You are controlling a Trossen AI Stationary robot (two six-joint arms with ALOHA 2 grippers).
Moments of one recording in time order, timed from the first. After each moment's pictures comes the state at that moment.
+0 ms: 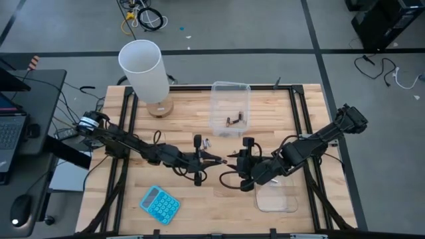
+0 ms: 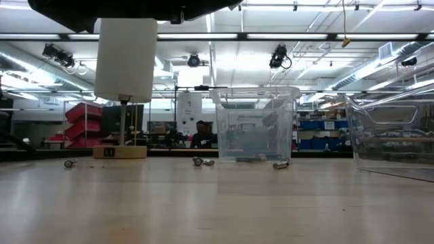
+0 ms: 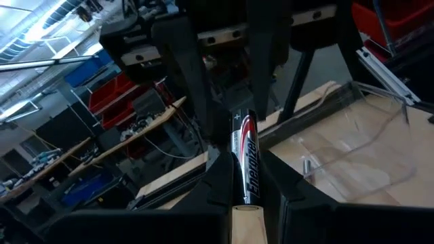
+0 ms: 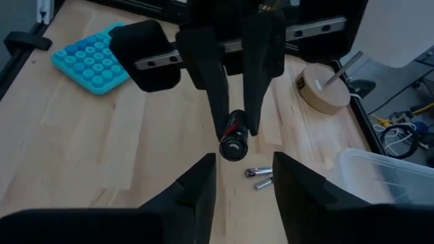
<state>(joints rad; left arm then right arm) -0.30 1.61 0.75 0.92 -0.31 0.55 0.49 1.50 1.29 -0.53 0.61 0.13</state>
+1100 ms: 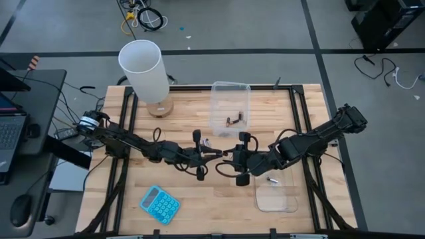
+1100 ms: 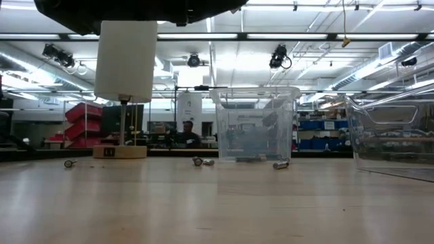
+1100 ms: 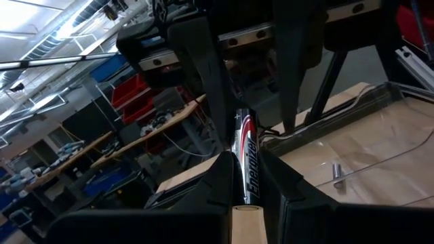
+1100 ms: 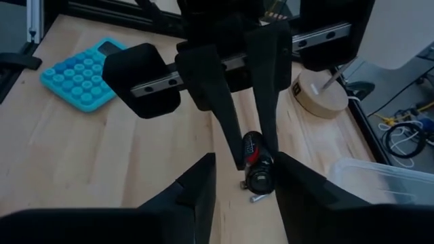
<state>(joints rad) -0.26 1.61 0.75 0.96 -0.35 0.55 0.43 1.50 1.29 -0.47 0.56 0.10</state>
